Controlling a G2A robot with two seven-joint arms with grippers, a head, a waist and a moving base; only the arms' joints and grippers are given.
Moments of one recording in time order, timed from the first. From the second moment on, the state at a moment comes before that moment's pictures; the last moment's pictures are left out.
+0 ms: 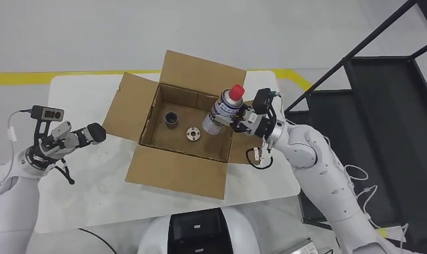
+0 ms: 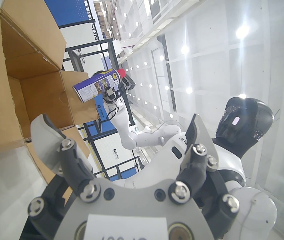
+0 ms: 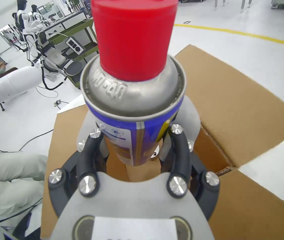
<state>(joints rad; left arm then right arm) 1.29 -0.98 -1.65 -1.29 -0.88 -0.39 -1.43 -1.29 -1.13 1.29 -1.68 -0.71 -0.66 0.27</state>
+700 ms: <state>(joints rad) 1.29 -0.98 -1.65 -1.29 -0.88 -0.39 -1.43 -1.27 -1.13 1.30 -1.76 -0.38 -0.26 0.62</state>
